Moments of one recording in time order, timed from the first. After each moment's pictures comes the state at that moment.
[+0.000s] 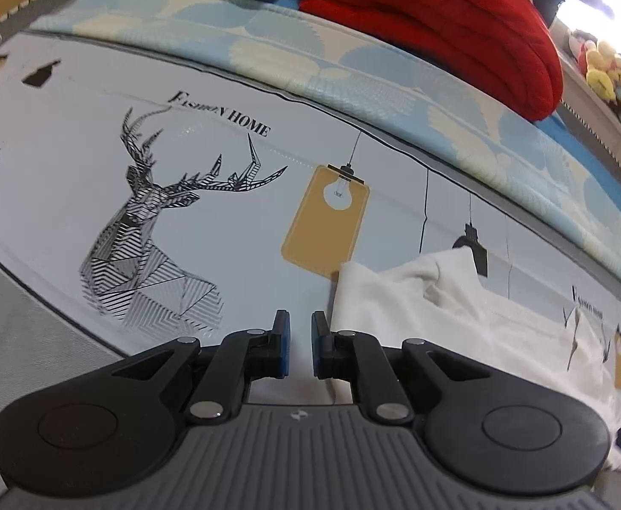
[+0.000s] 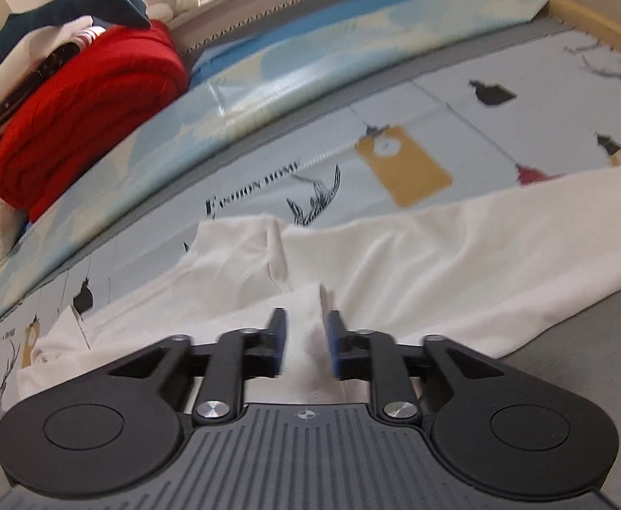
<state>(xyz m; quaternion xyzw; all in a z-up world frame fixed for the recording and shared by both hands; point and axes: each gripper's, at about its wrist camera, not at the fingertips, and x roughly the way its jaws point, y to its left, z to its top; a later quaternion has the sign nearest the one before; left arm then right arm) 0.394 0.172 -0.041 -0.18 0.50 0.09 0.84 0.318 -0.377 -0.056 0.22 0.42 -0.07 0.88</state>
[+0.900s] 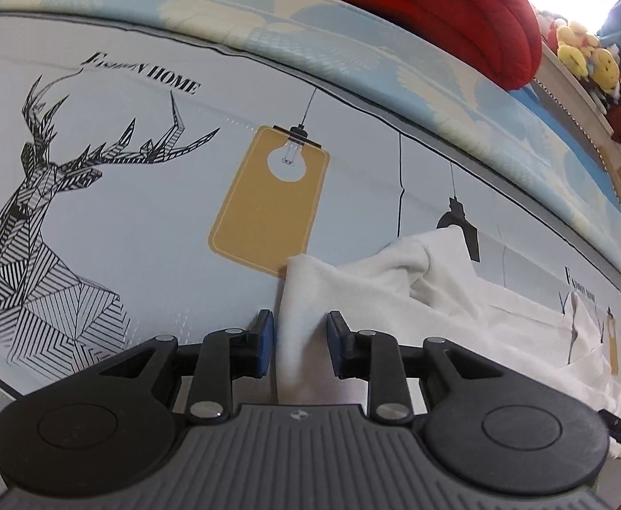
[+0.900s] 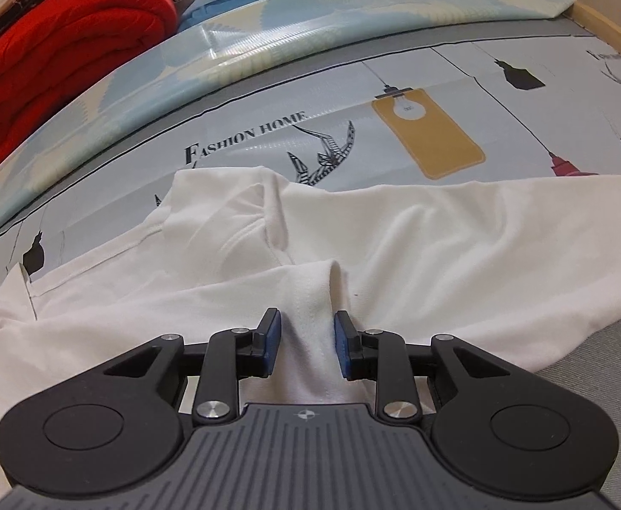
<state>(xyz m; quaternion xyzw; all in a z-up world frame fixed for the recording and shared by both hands) 0.433 0.153 -0.104 -0.18 0.50 0.02 0.84 0.356 -0.340 -0.084 0.16 0.46 -0.08 0.87</state>
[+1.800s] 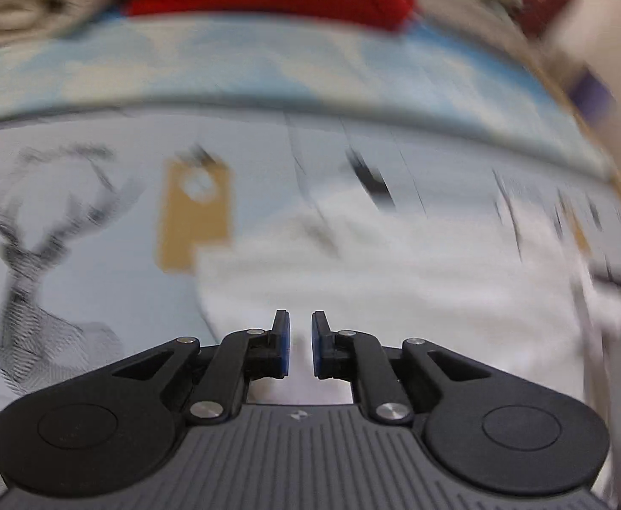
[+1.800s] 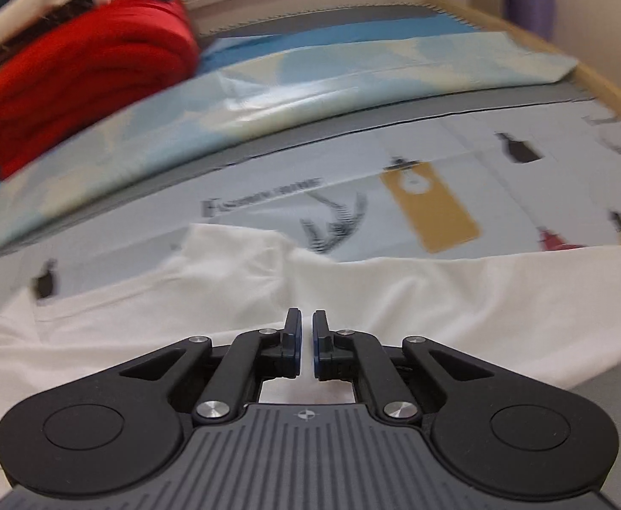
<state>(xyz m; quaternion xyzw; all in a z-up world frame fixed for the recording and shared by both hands) 0.405 0.117 -0.056 -0.03 0.52 -0.12 0.84 0.355 -0.340 -0.054 0.14 0.41 -0.05 0.90</state>
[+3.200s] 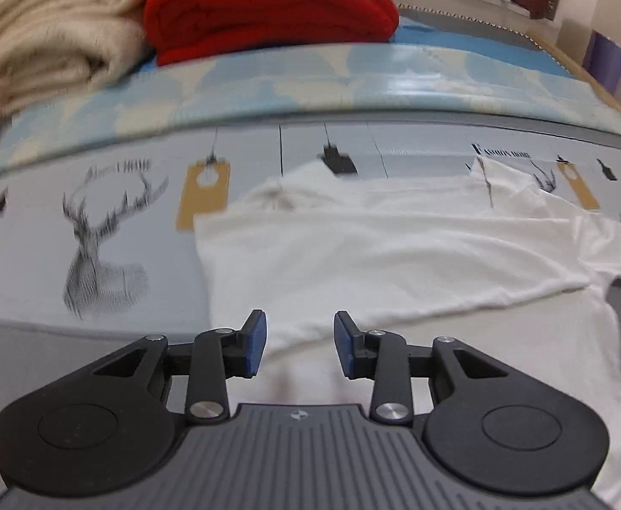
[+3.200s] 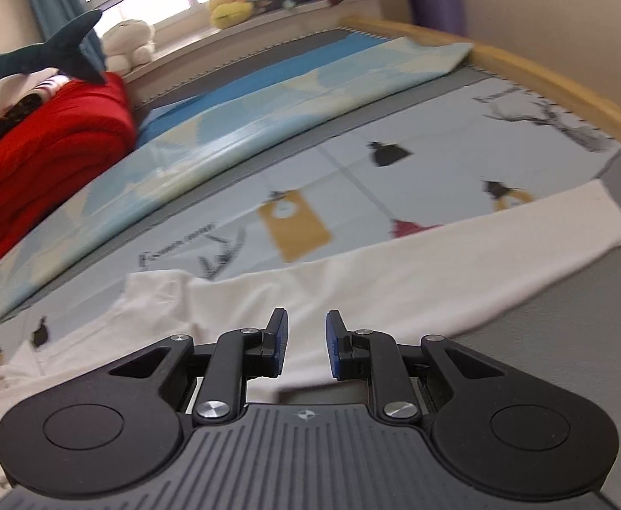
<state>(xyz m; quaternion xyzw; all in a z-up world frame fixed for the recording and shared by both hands) 0.295 0.016 0.011 0.05 0.46 -0.01 0.89 0.245 -0.453 -0.020 0.19 0.35 -0.15 0.90</state>
